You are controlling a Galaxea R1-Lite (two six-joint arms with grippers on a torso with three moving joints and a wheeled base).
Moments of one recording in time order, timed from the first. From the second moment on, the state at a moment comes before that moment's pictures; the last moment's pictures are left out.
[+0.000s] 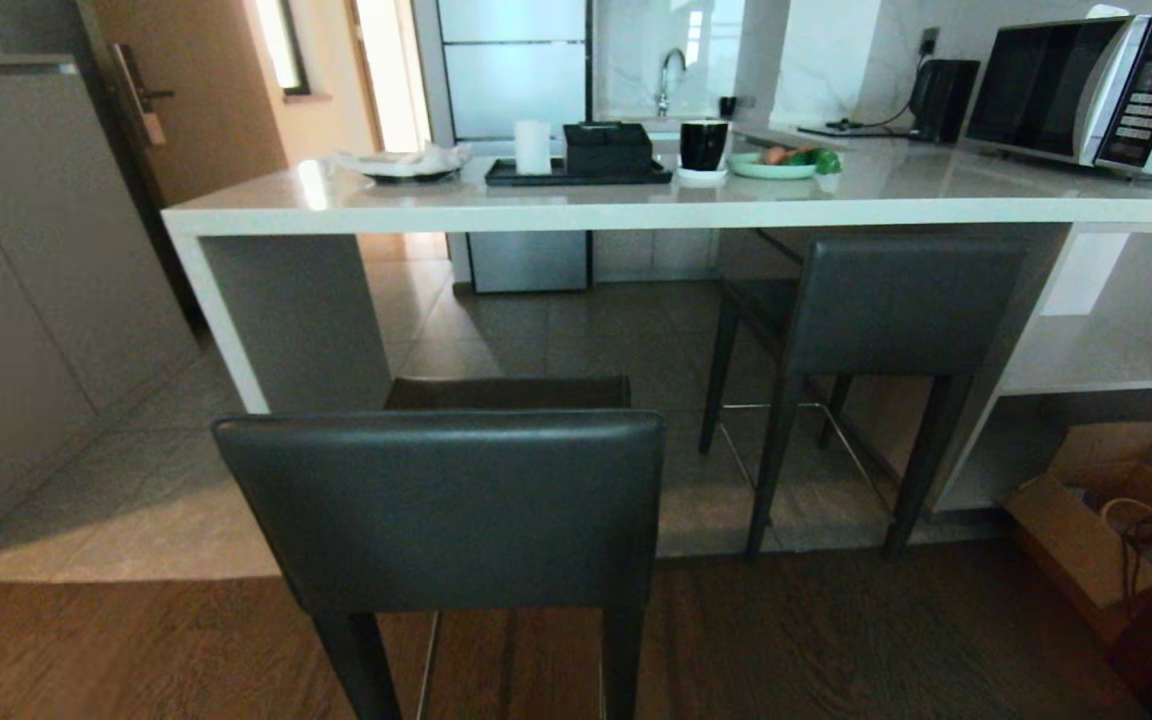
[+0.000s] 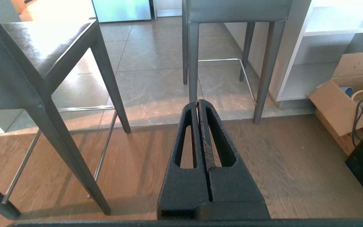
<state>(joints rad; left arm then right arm) 0.00 0.00 0.00 -0.02 0.00 -0.02 0.00 0.00 0.00 0.01 0.00 0.00</state>
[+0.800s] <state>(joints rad) 0.00 0.00 0.00 -0.02 0.00 -0.02 0.00 0.00 0.00 0.01 0.00 0.00</state>
